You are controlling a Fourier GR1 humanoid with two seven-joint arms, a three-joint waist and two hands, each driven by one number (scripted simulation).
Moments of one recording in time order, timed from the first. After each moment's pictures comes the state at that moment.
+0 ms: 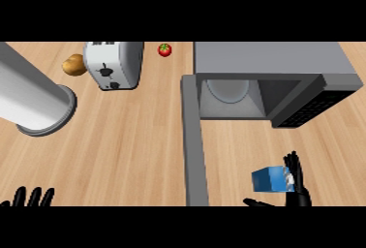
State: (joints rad) left arm 0.74 0.02 -0.10 -2.12 0.23 -0.23 -0.43; right arm 0.12 -0.03 -0.08 -0.98 -0.05 -0.12 -0.91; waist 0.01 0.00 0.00
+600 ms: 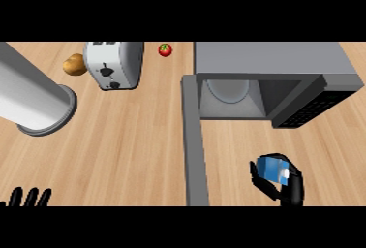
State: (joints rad) left arm 0.73 0.03 -0.08 -2.12 0.27 -0.25 -0.42; right arm -0.04 -0.02 -0.13 -0.85 -0.01 -0.32 -0.94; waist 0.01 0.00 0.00
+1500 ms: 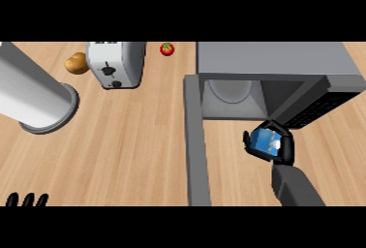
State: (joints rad) left arm 0.76 0.03 -0.05 -2.11 0.29 -0.30 -0.44; right arm -0.43 -0.08 -0.22 -0.49 -0.06 -0.20 -1.04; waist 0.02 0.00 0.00
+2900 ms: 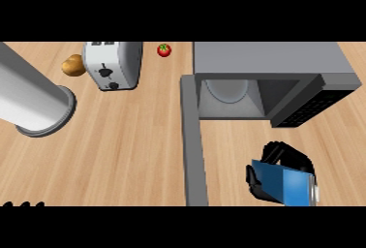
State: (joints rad) left arm 0.81 0.02 -0.06 -2.13 0.30 -0.32 -0.45; right arm 0.11 -0.03 0.10 -1.52 -0.13 -0.09 -0.58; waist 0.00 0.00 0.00
